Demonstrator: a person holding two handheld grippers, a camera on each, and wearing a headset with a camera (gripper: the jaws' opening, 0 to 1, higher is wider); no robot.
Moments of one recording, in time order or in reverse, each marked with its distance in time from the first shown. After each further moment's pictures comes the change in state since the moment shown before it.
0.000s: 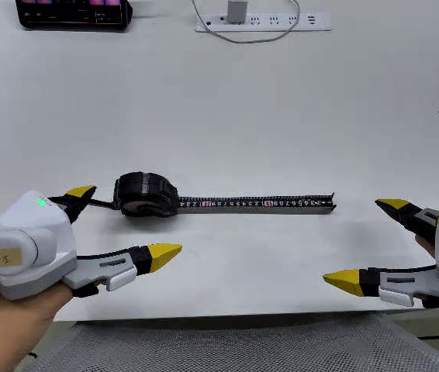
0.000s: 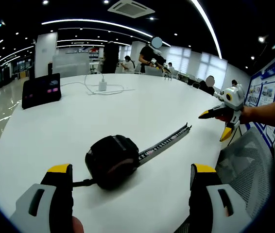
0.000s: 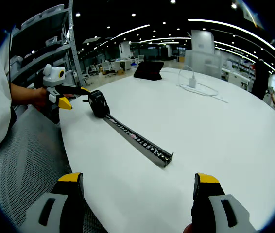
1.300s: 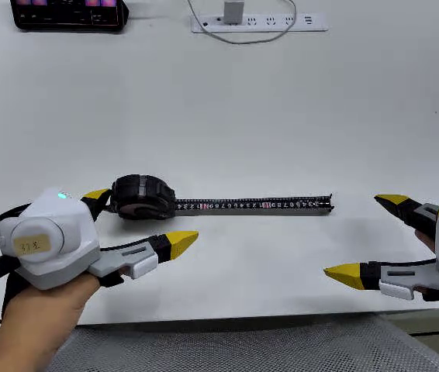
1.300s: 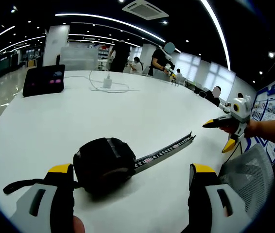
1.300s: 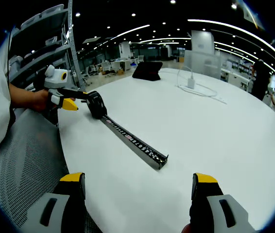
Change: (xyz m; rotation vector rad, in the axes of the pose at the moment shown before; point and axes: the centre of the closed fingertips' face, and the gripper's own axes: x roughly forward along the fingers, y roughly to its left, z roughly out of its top) left arm 0.025 -0.006 0.002 -0.120 -0.015 0.028; right arm 0.000 -0.011 0.002 -0.005 -0.001 -0.003
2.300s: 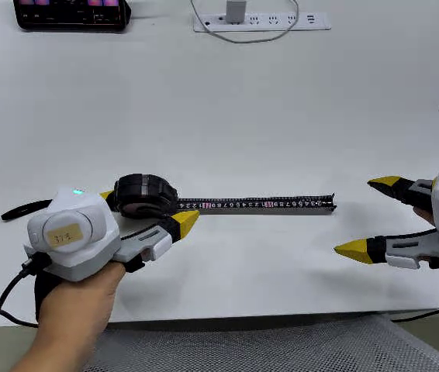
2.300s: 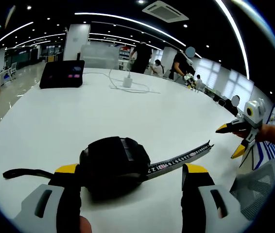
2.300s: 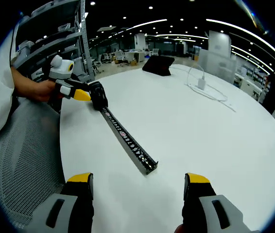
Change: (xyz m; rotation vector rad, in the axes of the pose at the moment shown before) left arm 0.013 0.018 -0.003 -0.104 -0.023 0.175; right arm 0.011 -0.022 0.006 -0.131 0.086 0.072
